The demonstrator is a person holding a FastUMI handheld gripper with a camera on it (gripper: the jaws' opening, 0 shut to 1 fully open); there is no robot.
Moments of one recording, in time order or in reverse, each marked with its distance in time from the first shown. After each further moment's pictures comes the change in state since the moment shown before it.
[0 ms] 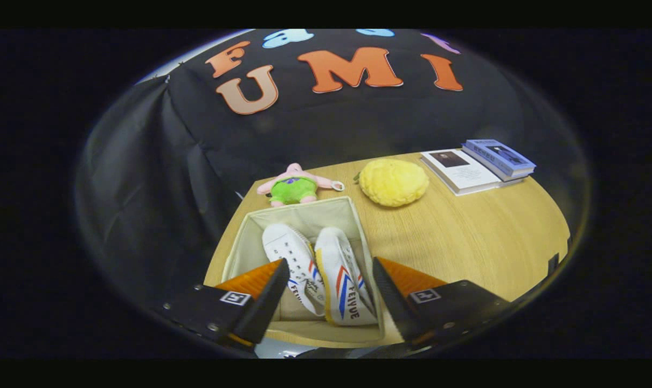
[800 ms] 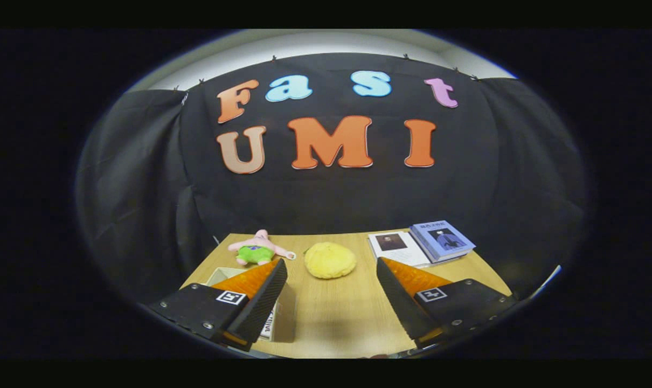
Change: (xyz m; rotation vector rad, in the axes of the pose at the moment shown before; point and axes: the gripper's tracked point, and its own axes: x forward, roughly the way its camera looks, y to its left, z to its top) arm -0.134 -0.121 0.159 -0.129 -0.406 -0.132
